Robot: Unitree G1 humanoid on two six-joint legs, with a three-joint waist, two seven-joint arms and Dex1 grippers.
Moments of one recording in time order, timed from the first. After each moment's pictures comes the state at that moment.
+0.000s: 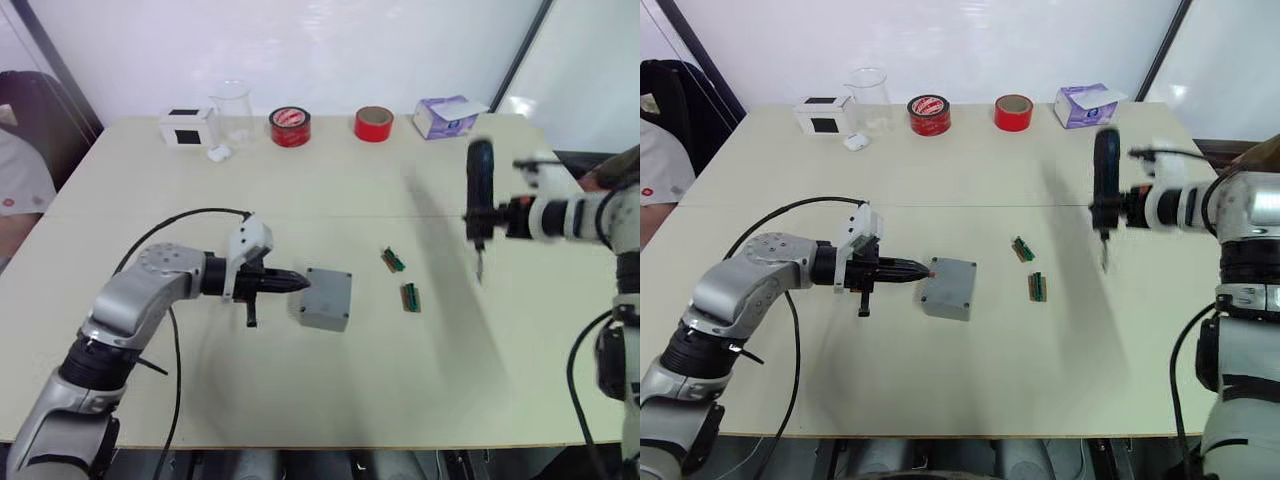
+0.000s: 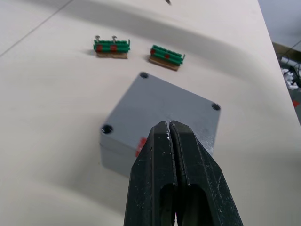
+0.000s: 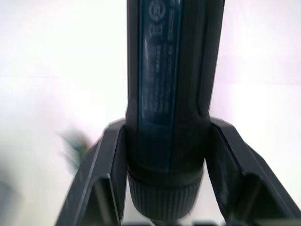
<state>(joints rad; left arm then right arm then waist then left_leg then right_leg) -0.53 0.68 -0.17 -0.18 -0.52 0.70 -1.10 -0.85 -0.76 -0.31 0.17 0.63 1.30 0.54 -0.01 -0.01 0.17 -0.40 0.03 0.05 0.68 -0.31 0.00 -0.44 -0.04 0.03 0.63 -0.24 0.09</state>
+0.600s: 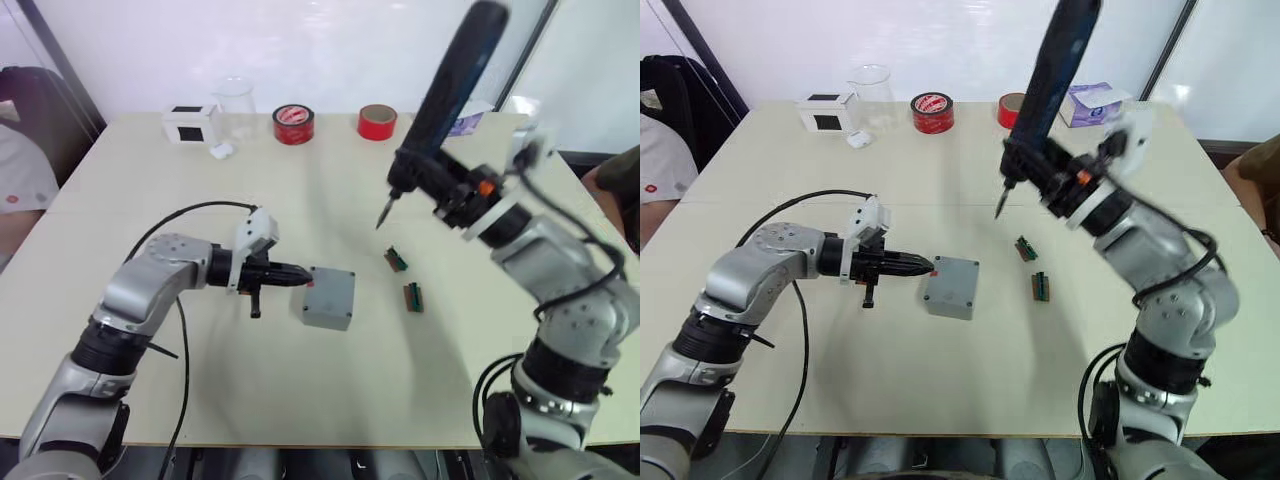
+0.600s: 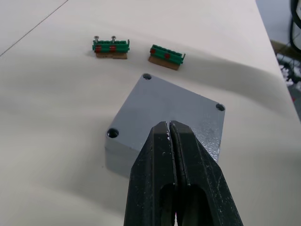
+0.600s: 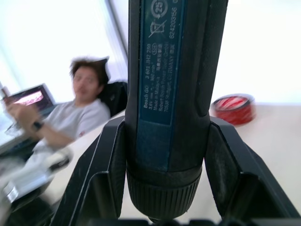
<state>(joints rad) -0.61 0.63 -0.22 -0.11 -0.45 0.66 -1.14 -0.45 -0.29 -0.30 -0.56 0.82 0.95 0.37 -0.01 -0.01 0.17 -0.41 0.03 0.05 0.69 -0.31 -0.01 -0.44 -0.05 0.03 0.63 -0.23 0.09</state>
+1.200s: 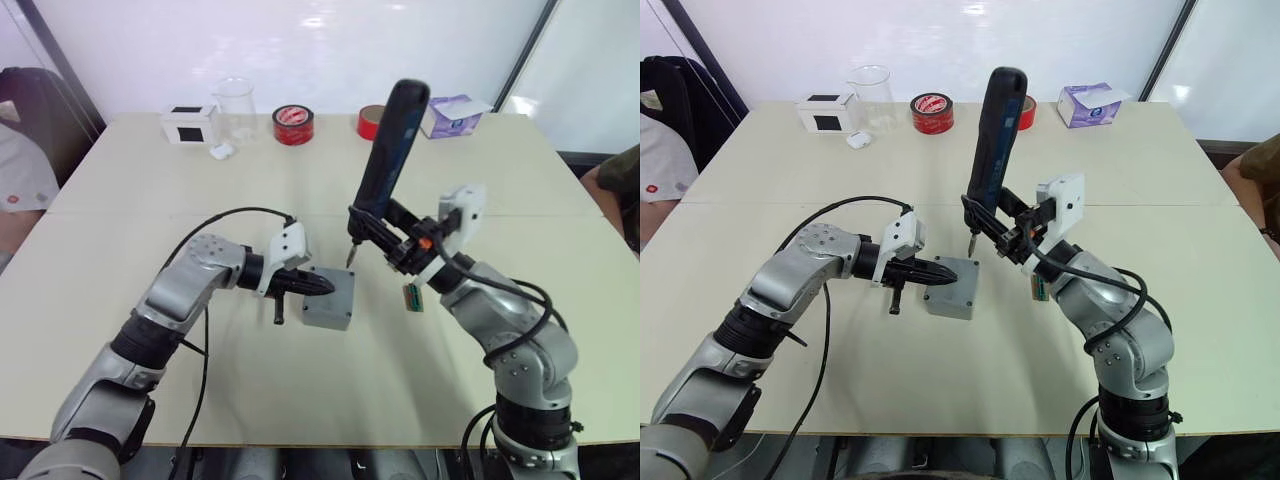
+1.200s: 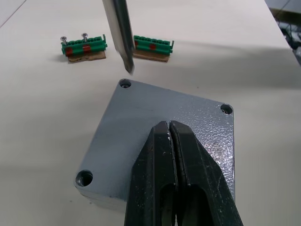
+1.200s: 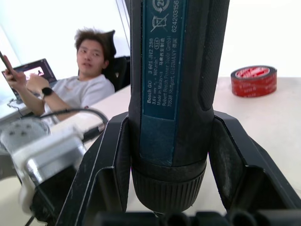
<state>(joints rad) -0.64 0.55 -0.34 -0.02 -0.29 0.50 -1.17 -0.28 -0.26 -0.05 -0.57 0.61 0.67 0.35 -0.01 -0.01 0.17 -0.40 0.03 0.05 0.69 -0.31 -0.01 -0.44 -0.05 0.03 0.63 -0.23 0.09</state>
